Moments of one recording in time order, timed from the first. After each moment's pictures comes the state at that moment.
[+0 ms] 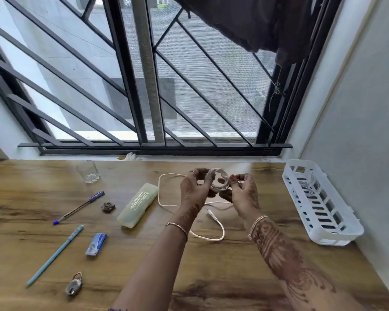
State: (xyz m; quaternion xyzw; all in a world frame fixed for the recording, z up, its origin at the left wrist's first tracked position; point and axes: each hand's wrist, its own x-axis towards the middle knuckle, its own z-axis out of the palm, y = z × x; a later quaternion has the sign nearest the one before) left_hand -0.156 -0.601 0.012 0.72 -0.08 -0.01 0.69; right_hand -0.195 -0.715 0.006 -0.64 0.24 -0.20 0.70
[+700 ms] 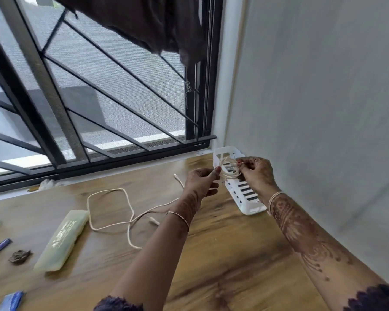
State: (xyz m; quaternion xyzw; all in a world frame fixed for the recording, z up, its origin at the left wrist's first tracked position) left_hand -0.213 -0.737 0.043 0.64 -0.15 -0.33 0.68; right_hand -0.300 -0.867 0.055 -0.74 0.36 -0.32 0.48
